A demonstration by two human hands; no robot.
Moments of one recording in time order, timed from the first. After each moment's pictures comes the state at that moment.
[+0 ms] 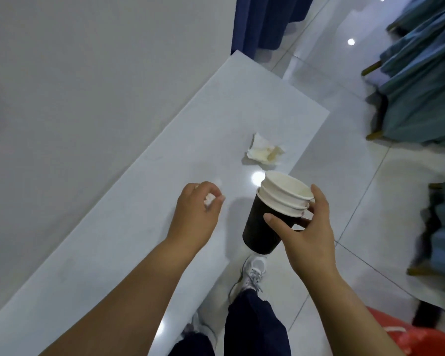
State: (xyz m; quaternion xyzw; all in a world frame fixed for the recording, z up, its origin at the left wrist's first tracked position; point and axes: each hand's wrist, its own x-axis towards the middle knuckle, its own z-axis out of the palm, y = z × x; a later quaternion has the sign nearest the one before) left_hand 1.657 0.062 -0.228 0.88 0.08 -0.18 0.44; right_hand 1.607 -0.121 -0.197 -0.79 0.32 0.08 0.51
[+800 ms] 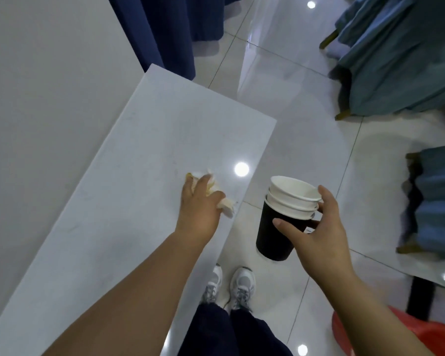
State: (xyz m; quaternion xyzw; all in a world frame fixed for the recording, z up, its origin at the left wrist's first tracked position) left_hand 1.777 -0.079 -0.326 0.93 -0.14 -0.25 0.21; right_hand 1.680 -0.257 -0.241 -0.79 0.39 0.08 0.46
